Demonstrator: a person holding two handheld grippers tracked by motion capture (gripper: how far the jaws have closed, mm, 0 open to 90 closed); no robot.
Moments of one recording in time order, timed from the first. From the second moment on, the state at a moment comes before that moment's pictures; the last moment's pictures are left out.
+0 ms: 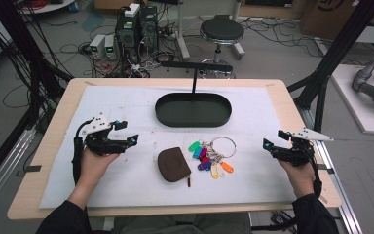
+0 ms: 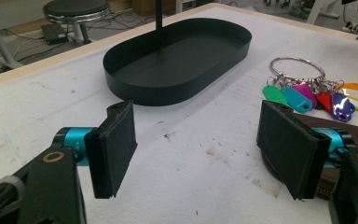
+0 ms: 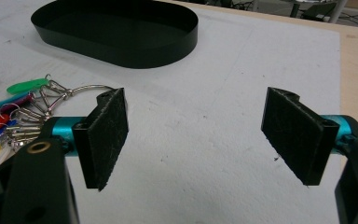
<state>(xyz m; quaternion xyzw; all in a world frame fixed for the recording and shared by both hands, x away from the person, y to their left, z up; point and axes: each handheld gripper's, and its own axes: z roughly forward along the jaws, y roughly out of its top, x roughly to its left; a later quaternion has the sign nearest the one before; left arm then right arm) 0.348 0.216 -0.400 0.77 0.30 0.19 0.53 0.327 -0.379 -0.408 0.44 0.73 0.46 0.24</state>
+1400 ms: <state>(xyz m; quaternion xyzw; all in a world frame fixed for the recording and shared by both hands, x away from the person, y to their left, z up) 0.349 0.170 -0.409 0.80 0.28 0.08 0.52 0.329 -0.377 -0.410 0.44 0.74 0.45 0.25</state>
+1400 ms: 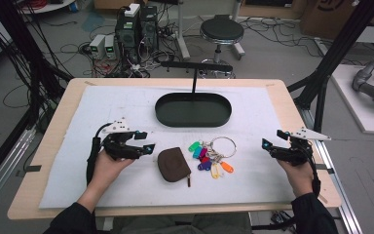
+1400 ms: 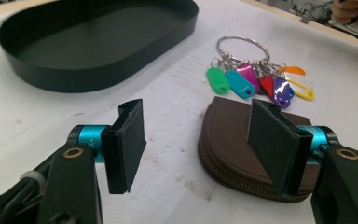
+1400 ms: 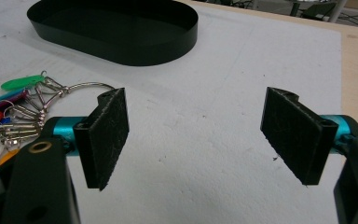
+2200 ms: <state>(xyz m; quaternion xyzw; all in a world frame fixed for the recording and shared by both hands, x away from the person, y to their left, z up) 0.349 0.156 -0.413 0.82 0.26 0.07 0.51 0.355 -0.329 -0.427 0.43 0.77 0.43 0.19</state>
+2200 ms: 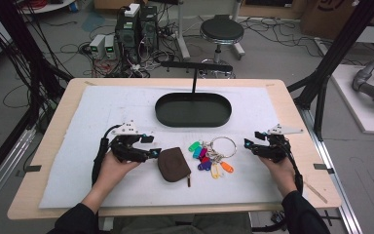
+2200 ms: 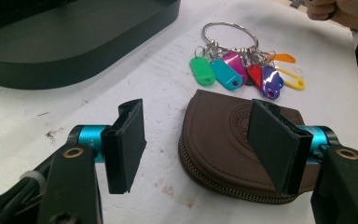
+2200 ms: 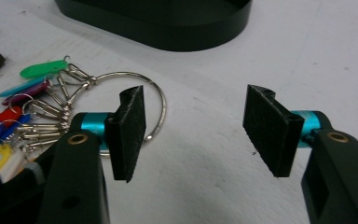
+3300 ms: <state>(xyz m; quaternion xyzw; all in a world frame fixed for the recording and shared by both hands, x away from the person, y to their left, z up) 0.345 0.160 -0.410 0.81 0.26 0.08 0.51 0.375 -0.276 -0.445 0.40 0.83 0.33 0.18</state>
